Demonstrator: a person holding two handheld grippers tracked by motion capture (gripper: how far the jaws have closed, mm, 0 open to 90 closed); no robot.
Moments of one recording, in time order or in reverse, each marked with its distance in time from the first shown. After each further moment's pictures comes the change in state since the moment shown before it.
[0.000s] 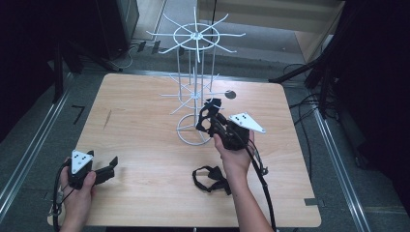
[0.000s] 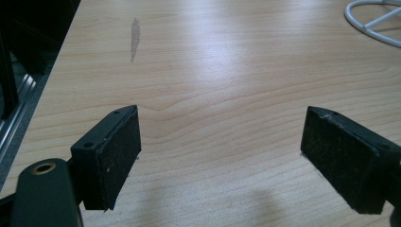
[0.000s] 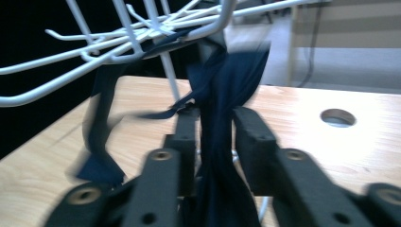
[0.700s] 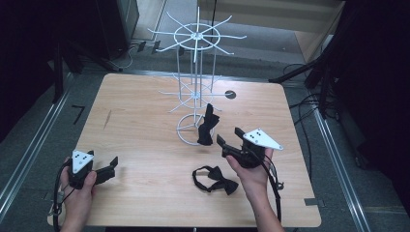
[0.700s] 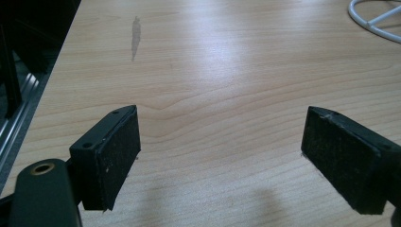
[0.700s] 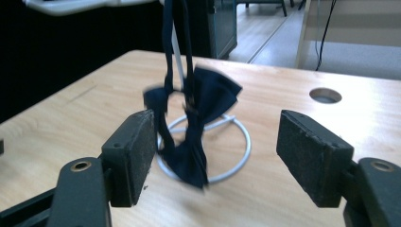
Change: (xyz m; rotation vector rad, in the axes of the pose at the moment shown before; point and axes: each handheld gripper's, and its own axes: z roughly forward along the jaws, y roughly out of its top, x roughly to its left) left arm -0.001 0.000 0.000 0.007 0.011 0.003; right arm -0.021 -0.024 -0.050 0.050 0.043 -0.069
